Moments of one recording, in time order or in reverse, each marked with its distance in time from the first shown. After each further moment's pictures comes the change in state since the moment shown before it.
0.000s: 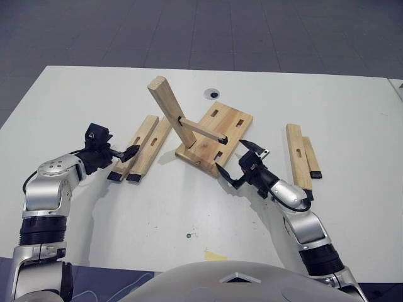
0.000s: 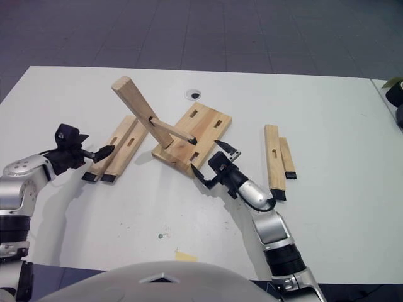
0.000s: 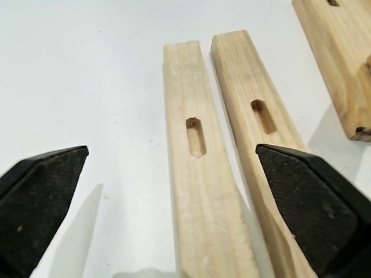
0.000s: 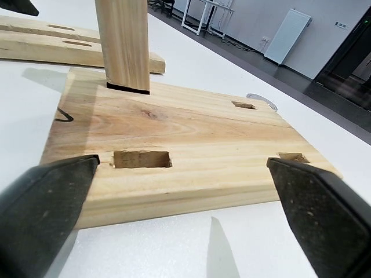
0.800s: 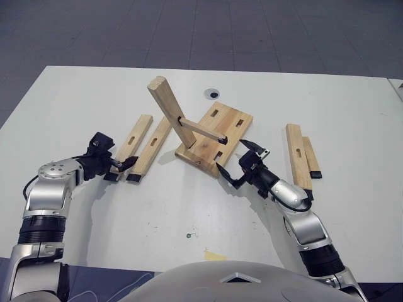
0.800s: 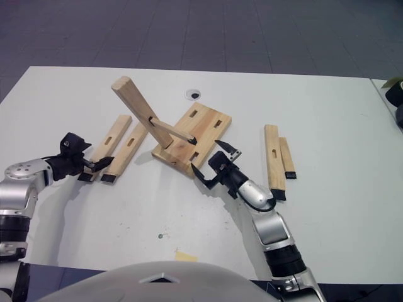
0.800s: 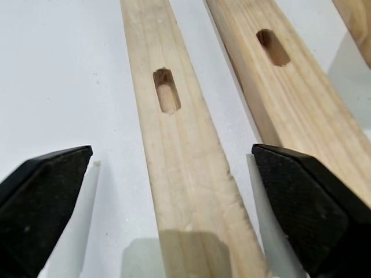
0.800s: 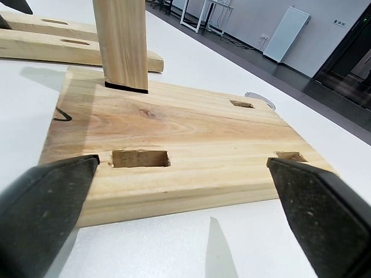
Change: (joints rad) left arm 0.011 0.039 -0.071 0.065 0.138 -0.082 -0.130; right arm 0.003 0.001 -0.001 -0.019 -0.007 0.022 0.000
